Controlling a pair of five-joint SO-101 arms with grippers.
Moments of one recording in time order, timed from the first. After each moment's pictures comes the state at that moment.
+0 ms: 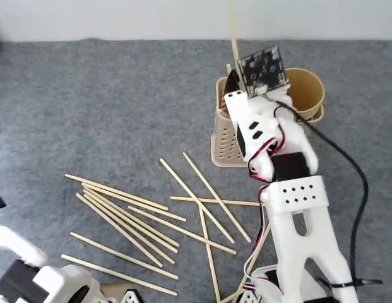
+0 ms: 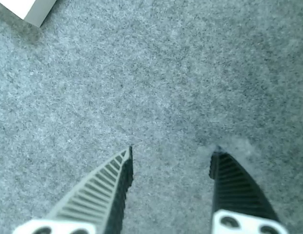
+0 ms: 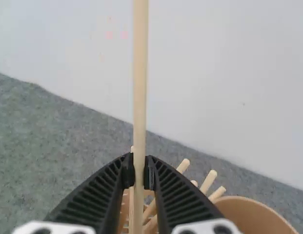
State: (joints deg) left arm -63.0 -6.3 22.1 70.0 -8.5; right arm -13.5 -32.4 32.7 22.0 13.3
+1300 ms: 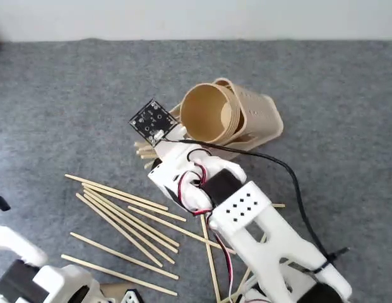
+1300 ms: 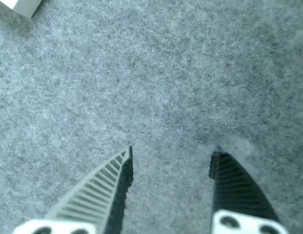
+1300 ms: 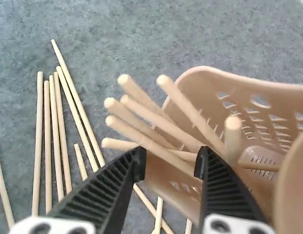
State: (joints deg) left arm -63.0 -6.3 25.7 67.2 -8.5; right arm -41.4 -25.1 31.7 51.2 7.3
